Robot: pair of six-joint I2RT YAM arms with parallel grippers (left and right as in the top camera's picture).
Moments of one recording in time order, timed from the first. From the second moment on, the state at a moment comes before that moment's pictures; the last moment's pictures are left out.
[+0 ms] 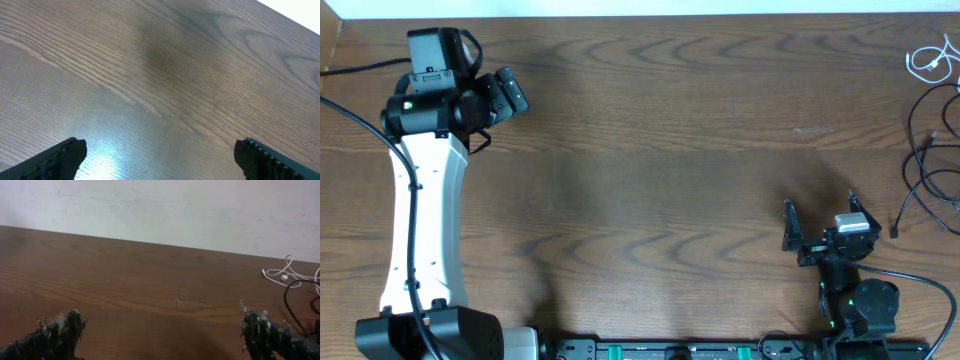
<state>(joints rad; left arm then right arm) 0.13 1.56 1.54 -0.95 -0.03 -0.33 0.06 0.01 0.01 -0.07 -0.04 -0.06</state>
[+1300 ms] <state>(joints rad) 0.13 1.56 1.54 -0.97 -0.03 -0.33 0.06 0.01 0.01 -0.07 -0.04 -0.06</state>
